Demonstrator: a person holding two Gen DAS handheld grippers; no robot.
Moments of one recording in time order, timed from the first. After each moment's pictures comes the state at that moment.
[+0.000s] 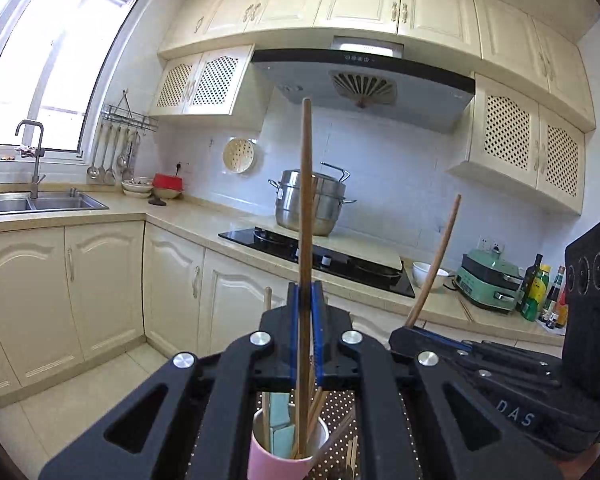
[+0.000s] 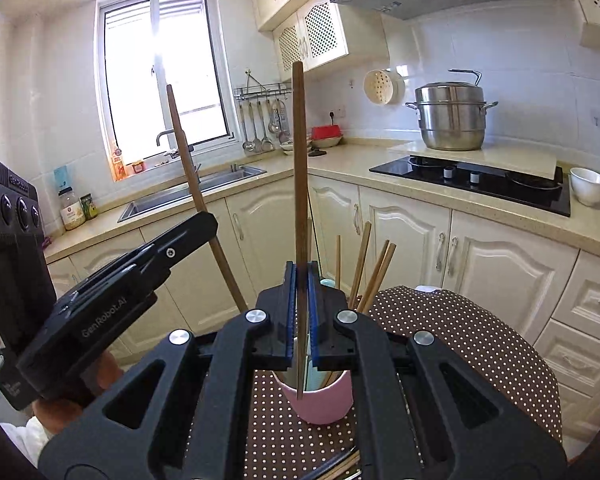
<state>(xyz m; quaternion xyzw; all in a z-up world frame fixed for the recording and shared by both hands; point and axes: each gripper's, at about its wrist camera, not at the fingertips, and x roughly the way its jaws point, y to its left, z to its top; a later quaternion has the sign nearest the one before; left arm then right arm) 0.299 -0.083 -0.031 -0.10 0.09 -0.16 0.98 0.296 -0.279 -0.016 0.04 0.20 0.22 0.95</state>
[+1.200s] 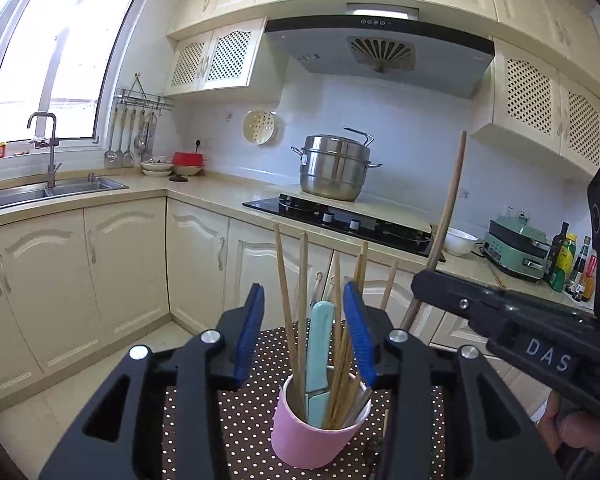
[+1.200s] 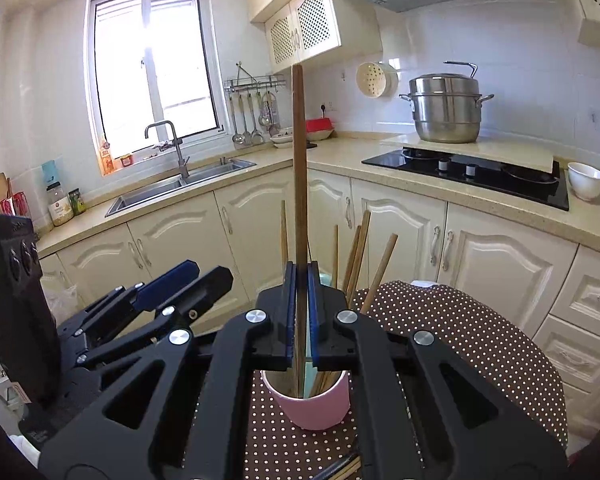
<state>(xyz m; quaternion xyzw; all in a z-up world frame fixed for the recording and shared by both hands) 0.310 -0.075 -0.071 -0.07 0.14 -0.12 0.98 0.311 -0.269 -0.034 0.04 0.21 0.20 0.96</state>
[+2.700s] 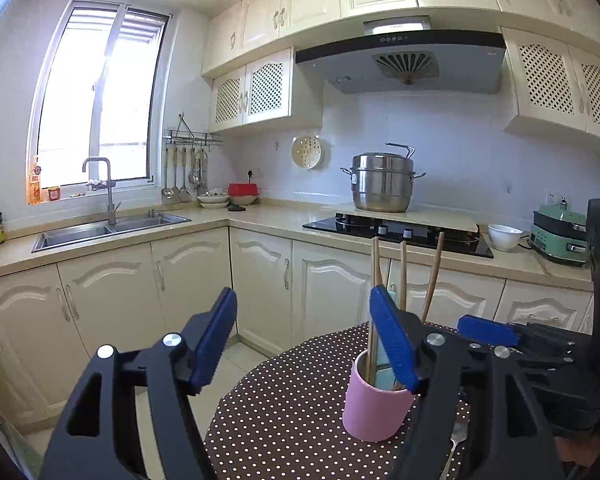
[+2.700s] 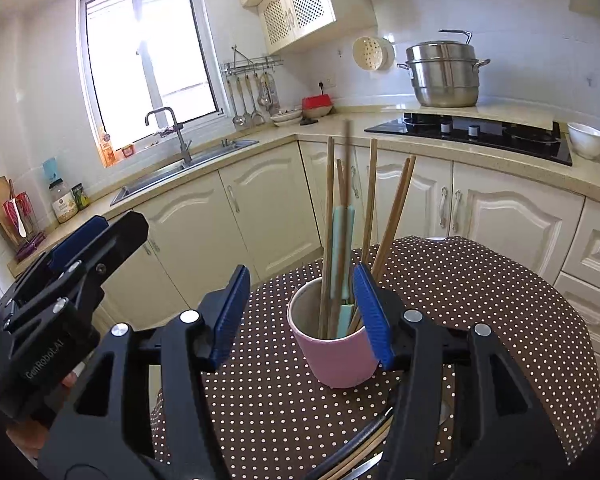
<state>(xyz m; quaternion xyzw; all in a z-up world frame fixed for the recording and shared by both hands) 0.233 -0.052 -0.058 -0.01 0.10 -0.01 0.99 0.279 -0.257 -0.070 0.06 0.24 0.20 0.95</state>
